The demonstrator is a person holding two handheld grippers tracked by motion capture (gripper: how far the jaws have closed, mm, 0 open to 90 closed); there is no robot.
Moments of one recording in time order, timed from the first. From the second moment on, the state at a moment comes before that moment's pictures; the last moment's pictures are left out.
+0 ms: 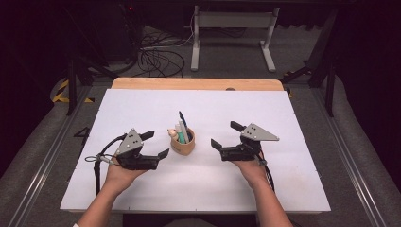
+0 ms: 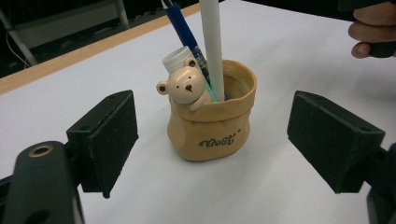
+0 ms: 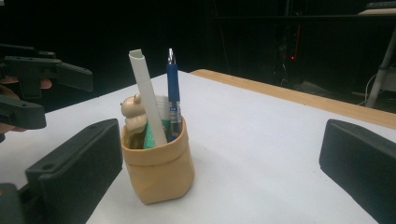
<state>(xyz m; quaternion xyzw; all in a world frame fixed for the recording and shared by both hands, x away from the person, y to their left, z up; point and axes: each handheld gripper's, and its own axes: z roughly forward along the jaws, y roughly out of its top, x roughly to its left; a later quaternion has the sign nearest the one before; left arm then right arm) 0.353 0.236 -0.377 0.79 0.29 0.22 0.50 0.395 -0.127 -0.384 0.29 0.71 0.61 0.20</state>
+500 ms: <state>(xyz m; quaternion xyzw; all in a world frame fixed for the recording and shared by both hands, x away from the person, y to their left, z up) 0.350 0.243 -0.377 0.78 0.29 0.23 0.51 0.386 -0.159 -0.380 0.30 0.70 0.61 0.22</state>
